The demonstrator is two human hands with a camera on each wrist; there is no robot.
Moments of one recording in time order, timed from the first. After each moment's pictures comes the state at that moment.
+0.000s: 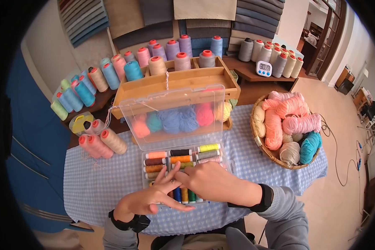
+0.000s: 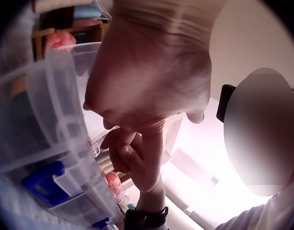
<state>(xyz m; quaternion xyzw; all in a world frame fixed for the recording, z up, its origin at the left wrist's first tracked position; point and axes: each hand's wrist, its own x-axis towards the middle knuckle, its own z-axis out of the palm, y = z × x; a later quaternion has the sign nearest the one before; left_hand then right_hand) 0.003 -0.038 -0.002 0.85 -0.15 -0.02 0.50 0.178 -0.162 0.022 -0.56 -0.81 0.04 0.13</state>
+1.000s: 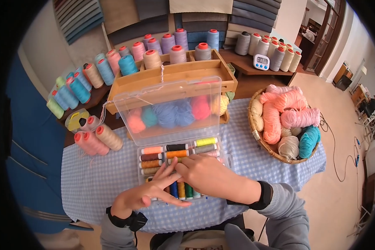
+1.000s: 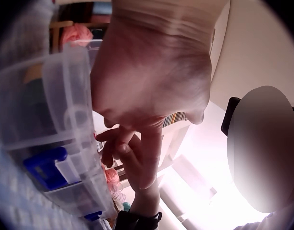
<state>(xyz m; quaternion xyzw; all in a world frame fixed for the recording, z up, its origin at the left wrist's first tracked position) 0.004 -0.036 -0.008 0.83 -0.14 -0.04 0.53 0.179 -0.161 0.007 -0.57 -0.80 0.02 0.22</state>
